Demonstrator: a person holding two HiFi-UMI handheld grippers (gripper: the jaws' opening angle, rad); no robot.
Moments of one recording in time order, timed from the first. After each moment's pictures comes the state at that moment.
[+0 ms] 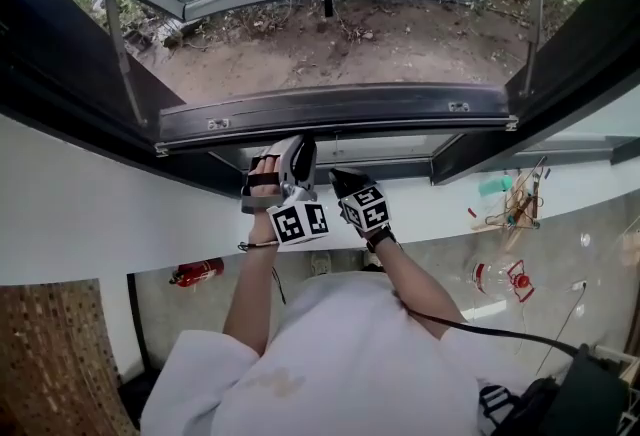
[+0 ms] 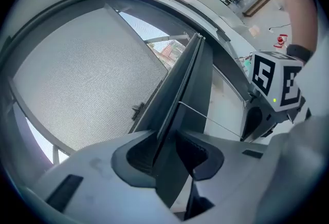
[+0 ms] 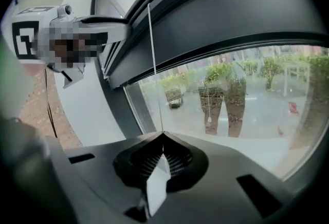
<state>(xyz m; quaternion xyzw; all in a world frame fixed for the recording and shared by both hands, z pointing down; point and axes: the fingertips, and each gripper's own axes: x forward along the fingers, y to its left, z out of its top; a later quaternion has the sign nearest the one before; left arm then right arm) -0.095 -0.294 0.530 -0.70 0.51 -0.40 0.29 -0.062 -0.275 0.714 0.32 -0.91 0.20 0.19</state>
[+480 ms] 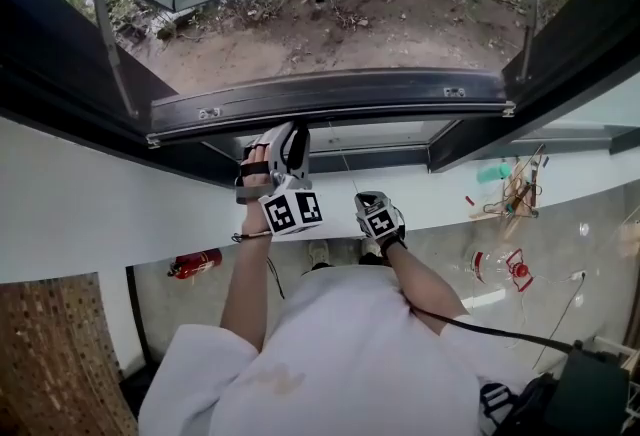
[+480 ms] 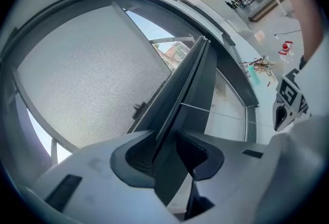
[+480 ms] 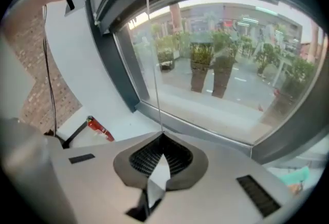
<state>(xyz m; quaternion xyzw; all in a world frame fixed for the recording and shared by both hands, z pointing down) -0.094 -0.292 0.530 -0.71 0.52 -0.38 0.27 0.033 -0.202 0.851 0.32 -0.84 0.23 0.38</state>
